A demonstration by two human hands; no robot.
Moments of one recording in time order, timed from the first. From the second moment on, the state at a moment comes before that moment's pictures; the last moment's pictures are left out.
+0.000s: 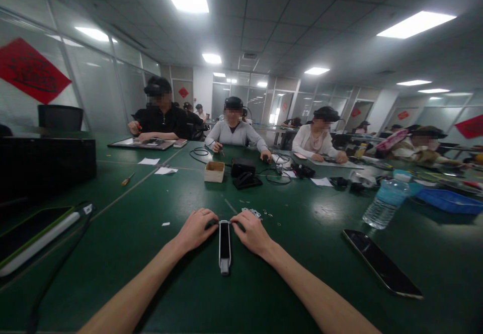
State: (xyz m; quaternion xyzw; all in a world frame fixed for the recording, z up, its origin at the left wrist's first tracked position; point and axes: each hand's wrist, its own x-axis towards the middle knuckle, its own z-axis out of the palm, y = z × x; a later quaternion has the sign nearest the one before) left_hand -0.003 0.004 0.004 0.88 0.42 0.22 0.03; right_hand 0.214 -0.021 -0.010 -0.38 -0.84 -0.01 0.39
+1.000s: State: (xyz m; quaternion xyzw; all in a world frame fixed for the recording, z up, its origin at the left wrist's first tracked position) left_hand -0.002 -0.003 0.011 0.88 0.37 0.30 0.04; right_hand 0.210 -0.029 0.001 -0.43 -0.78 0.14 0.44
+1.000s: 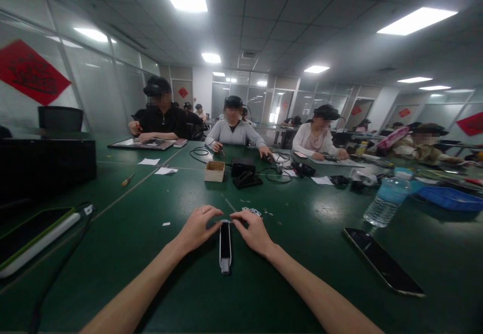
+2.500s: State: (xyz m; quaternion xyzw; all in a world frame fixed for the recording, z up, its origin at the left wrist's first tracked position) left_hand -0.016 0.007 0.016 0.86 0.43 0.21 0.18; right_hand 0.227 -0.019 -0.003 -0.49 -0.80 0.13 0.31
